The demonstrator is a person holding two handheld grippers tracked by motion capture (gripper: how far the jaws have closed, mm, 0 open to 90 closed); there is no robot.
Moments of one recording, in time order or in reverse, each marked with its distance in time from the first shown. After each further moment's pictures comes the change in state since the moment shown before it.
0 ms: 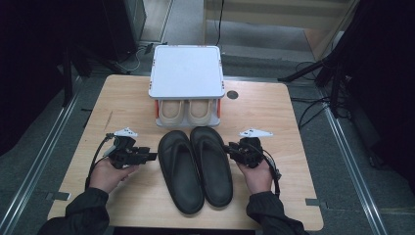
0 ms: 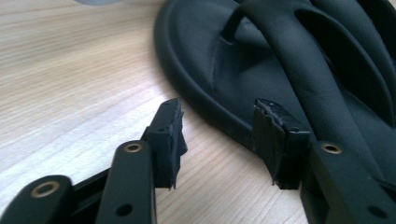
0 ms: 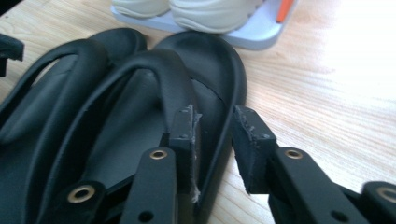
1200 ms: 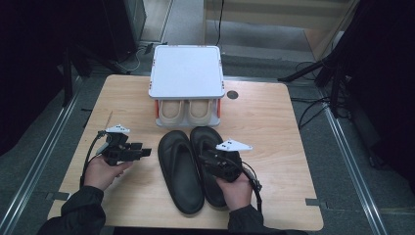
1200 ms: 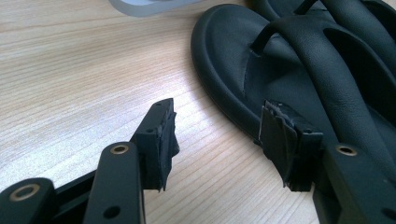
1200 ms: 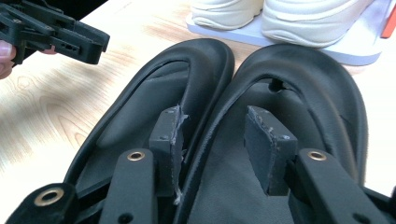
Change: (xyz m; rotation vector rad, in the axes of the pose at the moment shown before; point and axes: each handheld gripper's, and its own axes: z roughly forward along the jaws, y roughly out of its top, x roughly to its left) left arm 0.014 0.001 -0.009 -0.034 0.042 -0.037; right arm 0.074 -0.010 0.006 -0.063 0.088 -0.027
